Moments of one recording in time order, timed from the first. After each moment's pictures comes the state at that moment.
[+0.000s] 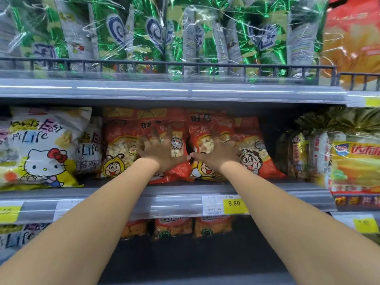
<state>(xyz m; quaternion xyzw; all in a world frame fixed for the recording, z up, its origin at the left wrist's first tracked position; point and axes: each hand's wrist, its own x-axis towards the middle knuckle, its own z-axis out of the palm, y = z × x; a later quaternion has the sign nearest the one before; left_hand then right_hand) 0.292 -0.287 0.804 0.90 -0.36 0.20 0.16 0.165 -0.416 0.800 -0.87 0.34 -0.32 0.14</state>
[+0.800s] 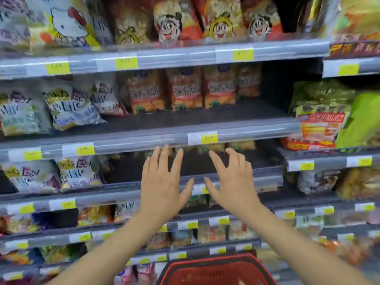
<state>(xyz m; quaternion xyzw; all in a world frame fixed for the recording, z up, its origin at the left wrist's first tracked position) 0.112 -0.075 0.484 0.82 -0.46 0.31 0.14 -0.005 -0.219 0.474 -0.91 0.23 -0.35 -0.05</state>
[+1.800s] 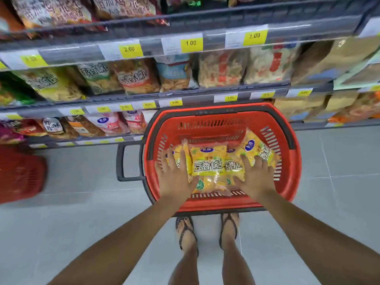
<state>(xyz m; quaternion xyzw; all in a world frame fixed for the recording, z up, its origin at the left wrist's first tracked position) 0.013 0.001 -0.040 0.91 -0.35 -0.19 -0.08 -0.142 -0.177 -0.065 -0.90 0.37 0.22 0.08</state>
